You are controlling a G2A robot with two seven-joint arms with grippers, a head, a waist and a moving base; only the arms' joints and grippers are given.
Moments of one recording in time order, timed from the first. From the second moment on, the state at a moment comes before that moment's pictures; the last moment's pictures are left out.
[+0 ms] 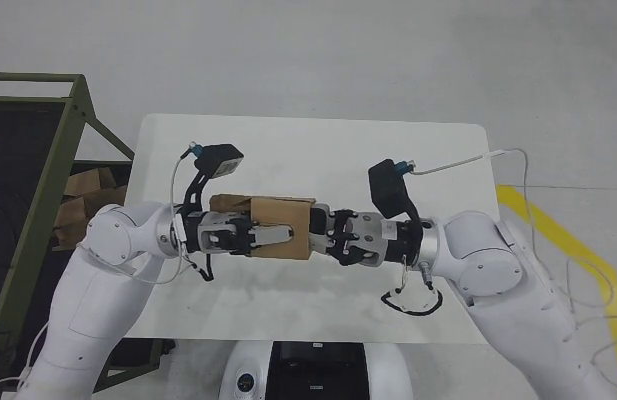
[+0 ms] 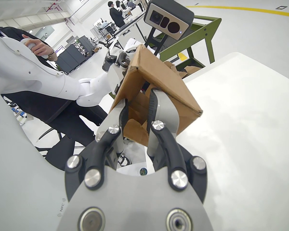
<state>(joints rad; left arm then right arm) 1.33 -0.97 -1.42 -1.94 -0.62 -0.44 -1.21 -1.13 -1.08 1.05 -2.03 -0.15 -0.50 0.73</state>
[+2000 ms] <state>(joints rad) 1.27 -0.97 -1.43 -1.83 -0.66 -0.38 -1.16 -1.31 -1.04 1.28 -2.04 -0.17 -0.61 0.63</state>
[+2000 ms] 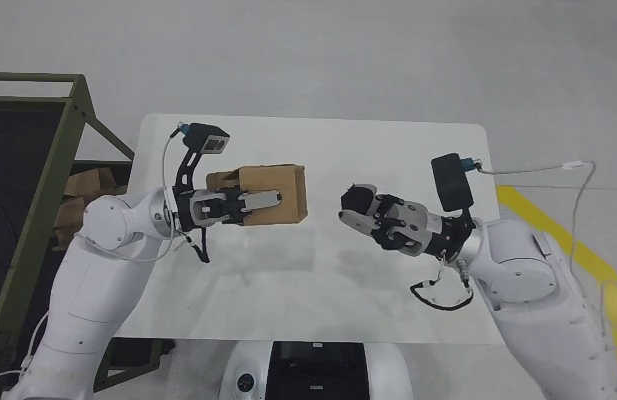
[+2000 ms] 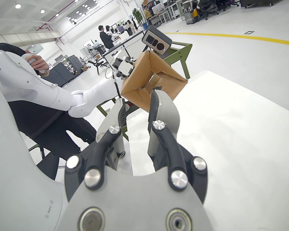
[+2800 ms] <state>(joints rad) 1.22 -0.97 -1.44 -1.83 -0.61 -0.37 -1.24 -1.45 -1.02 1.45 -2.06 -0.14 -0.63 0.62</state>
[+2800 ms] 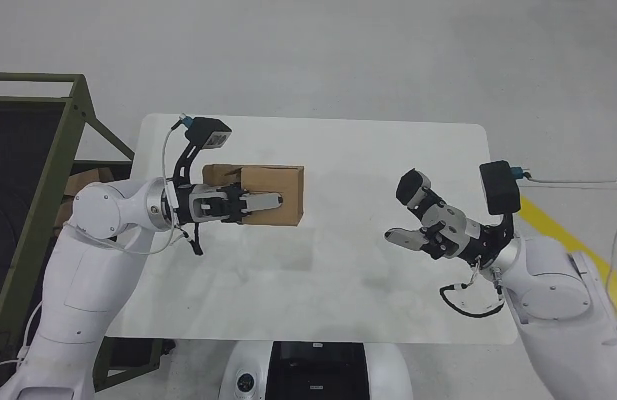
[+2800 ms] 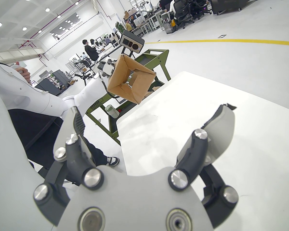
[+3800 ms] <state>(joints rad) 0.92 -0.90 -1.09 -1.82 -0.07 -0.52 -1.30 -1.45 -1.02 1.45 -2.06 -0.14 -0.63 0.62</state>
